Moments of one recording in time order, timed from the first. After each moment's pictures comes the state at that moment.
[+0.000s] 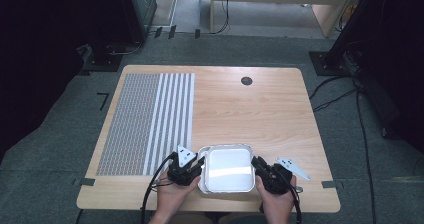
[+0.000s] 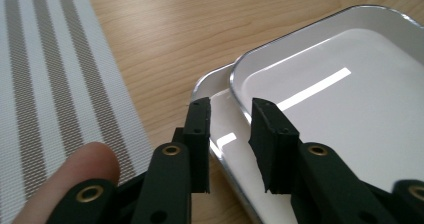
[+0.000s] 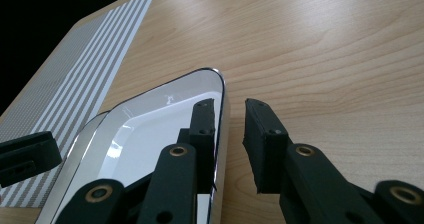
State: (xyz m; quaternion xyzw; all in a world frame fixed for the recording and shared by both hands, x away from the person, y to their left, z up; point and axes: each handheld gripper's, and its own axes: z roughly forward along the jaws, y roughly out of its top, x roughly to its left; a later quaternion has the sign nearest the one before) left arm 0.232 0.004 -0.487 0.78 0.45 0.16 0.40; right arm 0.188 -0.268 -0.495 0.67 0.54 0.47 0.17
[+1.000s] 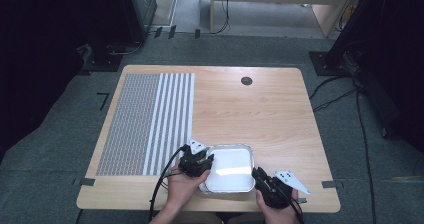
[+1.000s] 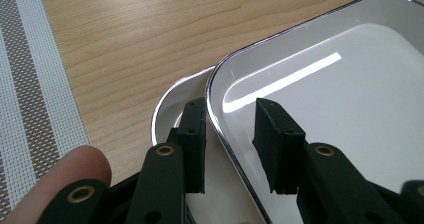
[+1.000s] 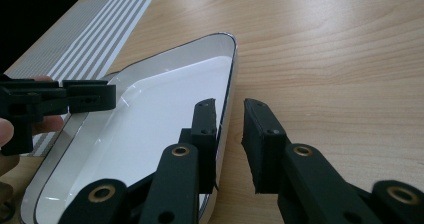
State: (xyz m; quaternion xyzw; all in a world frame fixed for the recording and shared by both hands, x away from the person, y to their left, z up) left arm 0.260 -0.020 -0.497 0.79 0.47 0.12 0.37; right arm 0.156 -0.263 -0.496 0.64 0.58 0.46 0.19
